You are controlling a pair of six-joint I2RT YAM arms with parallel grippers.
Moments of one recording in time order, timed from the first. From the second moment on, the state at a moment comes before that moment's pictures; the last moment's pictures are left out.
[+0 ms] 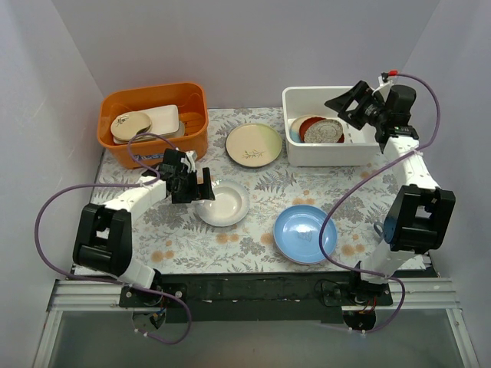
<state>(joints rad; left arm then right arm) -0.26 1.50 0.89 -0.41 0.25 -0.32 -0.11 1.67 1.42 -0.03 -0.67 0.69</state>
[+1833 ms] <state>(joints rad) -0.23 1.60 0.94 -0.38 0.54 -0.38 0.09 1.41 1.08 -0.01 -0.76 0.61</state>
